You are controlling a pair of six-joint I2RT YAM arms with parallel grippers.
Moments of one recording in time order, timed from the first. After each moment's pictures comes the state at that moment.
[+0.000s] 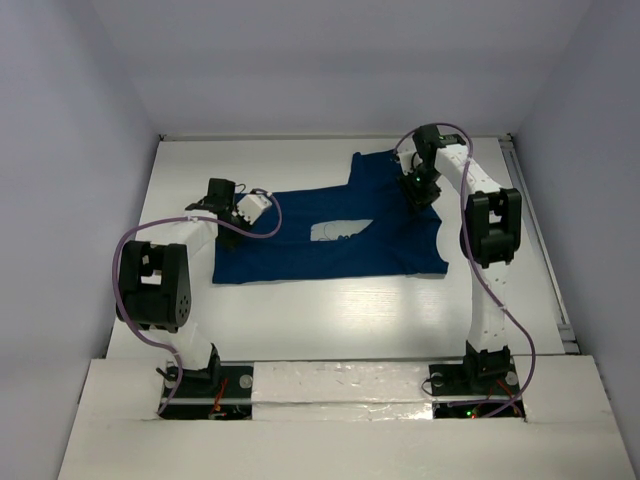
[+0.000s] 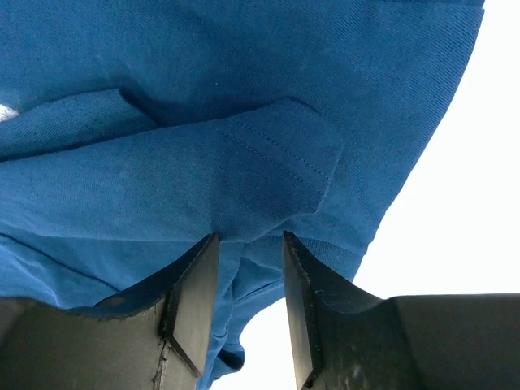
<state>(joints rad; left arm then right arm) -0.12 1.65 1.00 -0.43 0.05 0.64 0.16 2.29 2.02 -1.10 -0.13 -0.34</state>
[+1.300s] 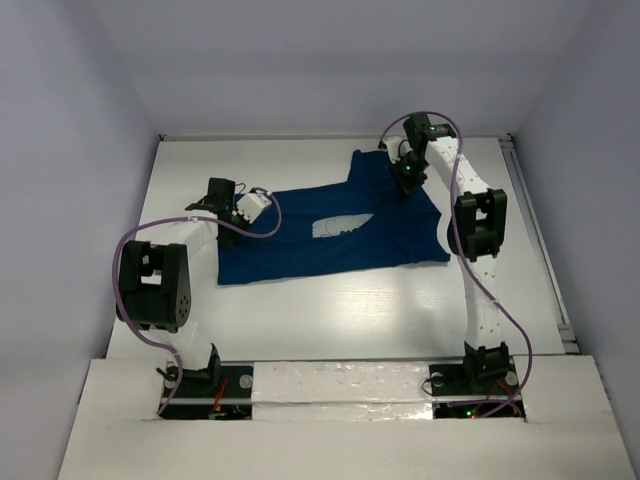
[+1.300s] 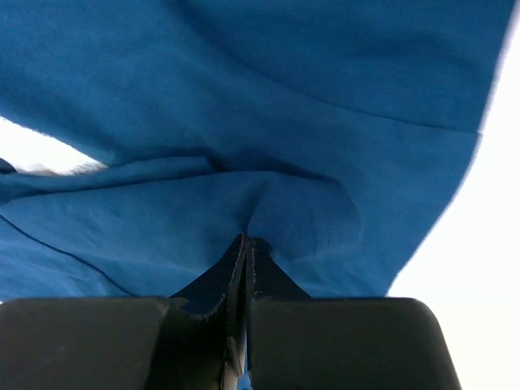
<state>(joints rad) -0.12 1.65 1.00 -0.42 0.04 0.64 0.19 2.45 2.33 -1.17 -0.24 -0.42</state>
